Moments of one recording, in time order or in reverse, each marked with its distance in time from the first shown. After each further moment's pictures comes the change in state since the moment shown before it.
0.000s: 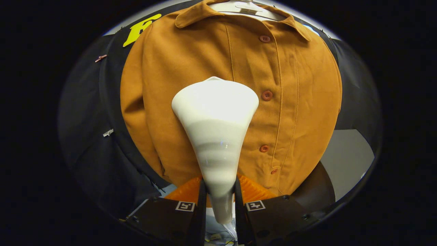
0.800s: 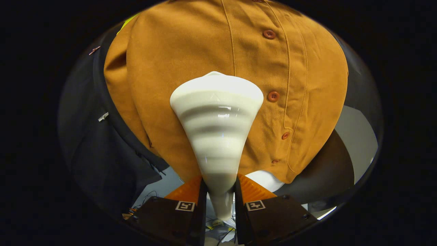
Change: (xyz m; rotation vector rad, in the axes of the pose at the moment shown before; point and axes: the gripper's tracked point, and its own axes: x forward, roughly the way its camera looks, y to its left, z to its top) arm 0.019 -0.005 -0.081 0.015 0.207 -0.010
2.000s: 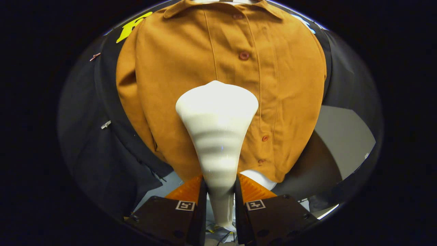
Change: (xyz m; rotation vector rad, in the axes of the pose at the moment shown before) arm -0.058 -0.025 0.037 0.028 -0.171 -0.020
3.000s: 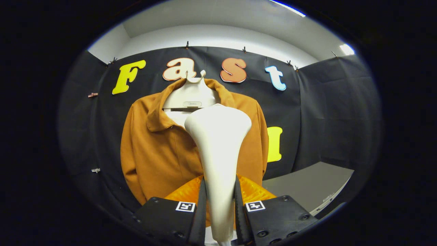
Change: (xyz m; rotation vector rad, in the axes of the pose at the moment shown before) arm -0.127 -0.064 0.175 0.013 -0.648 -0.141
